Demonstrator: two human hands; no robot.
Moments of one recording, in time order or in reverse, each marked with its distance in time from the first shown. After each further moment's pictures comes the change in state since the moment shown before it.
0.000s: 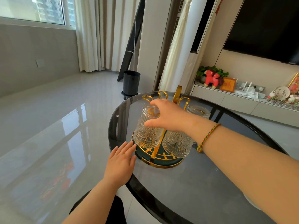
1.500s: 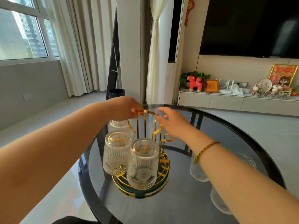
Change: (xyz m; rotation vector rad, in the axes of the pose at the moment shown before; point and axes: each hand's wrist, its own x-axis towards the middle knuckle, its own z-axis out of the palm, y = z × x) left_hand 0.109 0.209 -0.137 0.394 -0.293 0.356; right_hand -0.050 0.120 -0.051 0.428 0.279 0.173
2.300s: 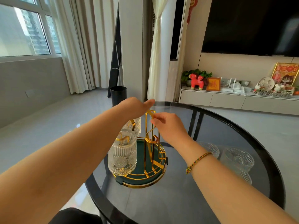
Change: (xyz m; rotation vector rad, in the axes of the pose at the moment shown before) left_hand 0.005 0.032 0.017 -0.368 0.109 -0.490; right_hand -0.021 -0.006 0.025 0.139 0.177 -0.070
